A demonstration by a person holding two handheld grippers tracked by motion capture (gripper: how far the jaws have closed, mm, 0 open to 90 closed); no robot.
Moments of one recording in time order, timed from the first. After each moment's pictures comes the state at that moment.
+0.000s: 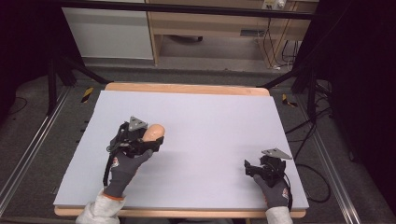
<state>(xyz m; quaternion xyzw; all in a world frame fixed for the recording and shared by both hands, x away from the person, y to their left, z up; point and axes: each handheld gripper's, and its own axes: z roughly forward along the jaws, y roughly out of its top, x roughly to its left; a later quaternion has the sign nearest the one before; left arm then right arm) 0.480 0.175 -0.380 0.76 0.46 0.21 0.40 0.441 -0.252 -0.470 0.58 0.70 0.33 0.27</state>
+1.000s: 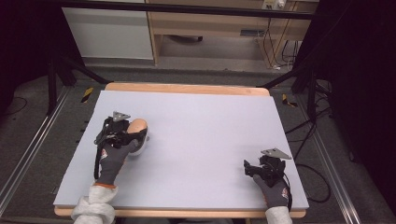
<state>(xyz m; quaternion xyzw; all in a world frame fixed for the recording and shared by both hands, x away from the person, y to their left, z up) 0.518 0.224 -0.407 0.73 0.53 0.22 0.37 0.442 -0.251 -0.471 0.57 0.70 0.32 0.27</state>
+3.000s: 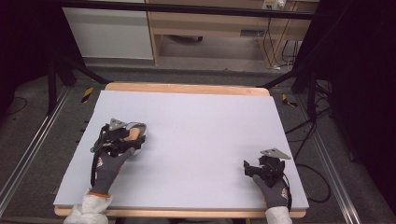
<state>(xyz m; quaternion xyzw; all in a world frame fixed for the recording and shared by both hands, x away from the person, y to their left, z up) 0.495 0.231 -0.415 0.74 0.51 0.21 0.39 0.442 -0.249 -0.471 0.57 0.71 0.32 0.26</state>
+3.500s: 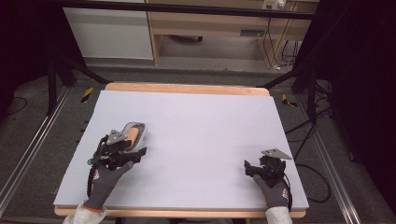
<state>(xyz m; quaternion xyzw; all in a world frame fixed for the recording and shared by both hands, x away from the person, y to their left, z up) 0.459 0.229 -0.428 0.76 0.47 0.20 0.40 0.442 -0.252 -0.472 0.58 0.70 0.32 0.27</state>
